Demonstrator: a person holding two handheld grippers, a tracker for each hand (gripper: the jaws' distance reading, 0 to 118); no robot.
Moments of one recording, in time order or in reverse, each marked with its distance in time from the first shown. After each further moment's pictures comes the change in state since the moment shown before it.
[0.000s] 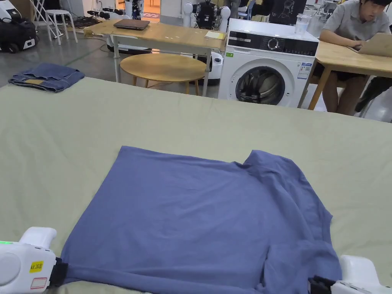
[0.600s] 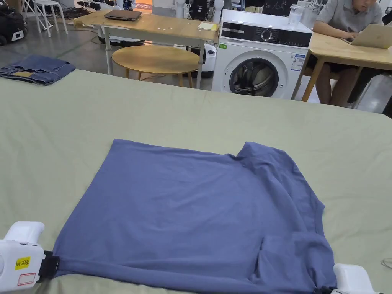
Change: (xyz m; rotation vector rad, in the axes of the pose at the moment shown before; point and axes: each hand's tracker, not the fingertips) left arm -0.004 -0.003 0.005 0.041 -0.014 0.009; right arm 0.009 -0.019 0.000 -0.032 0.041 0.021
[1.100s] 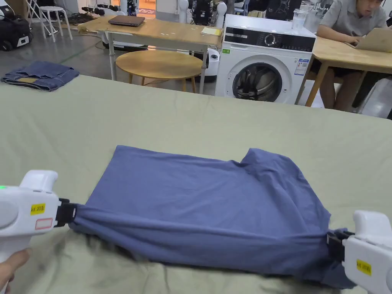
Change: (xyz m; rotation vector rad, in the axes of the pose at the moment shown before) left arm 0.011 0.098 0.018 0.192 -0.033 -0.022; right arm 0.002 0.099 0.024 0.244 -0.006 -0.008
